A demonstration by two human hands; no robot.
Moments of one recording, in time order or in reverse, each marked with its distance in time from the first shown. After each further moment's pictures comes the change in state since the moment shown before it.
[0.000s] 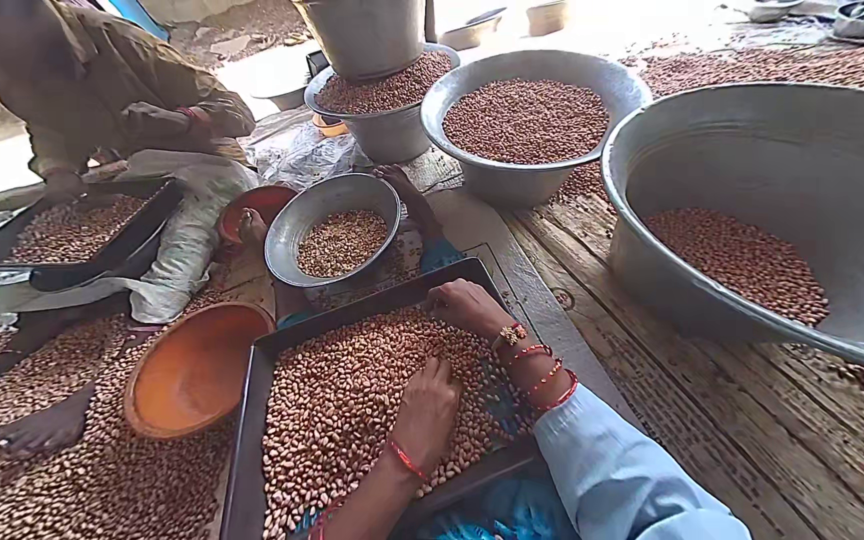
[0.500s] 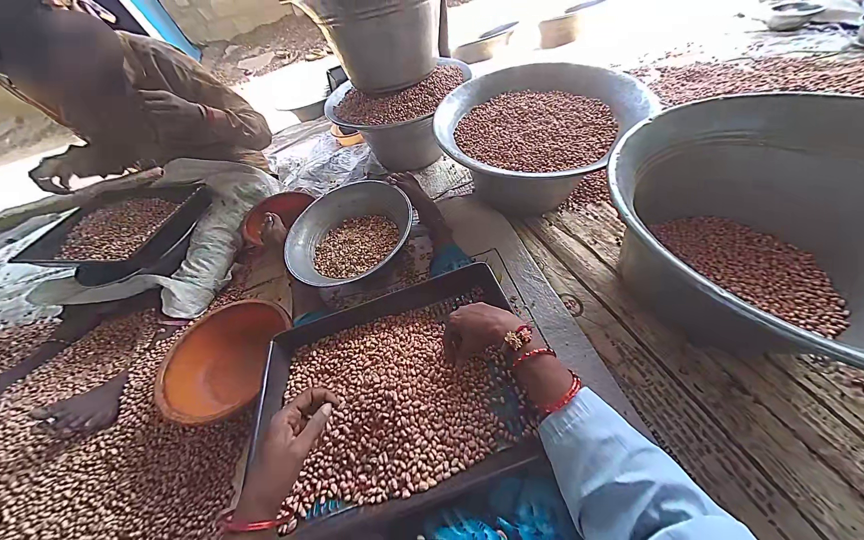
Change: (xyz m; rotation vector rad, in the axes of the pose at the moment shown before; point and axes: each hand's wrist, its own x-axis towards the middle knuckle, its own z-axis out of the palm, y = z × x) left_hand -0.115 -0.104 -0.067 -0.844 0.248 -0.706; right_hand -0.009 0.000 0.007 -0.220 -0.378 -0.157
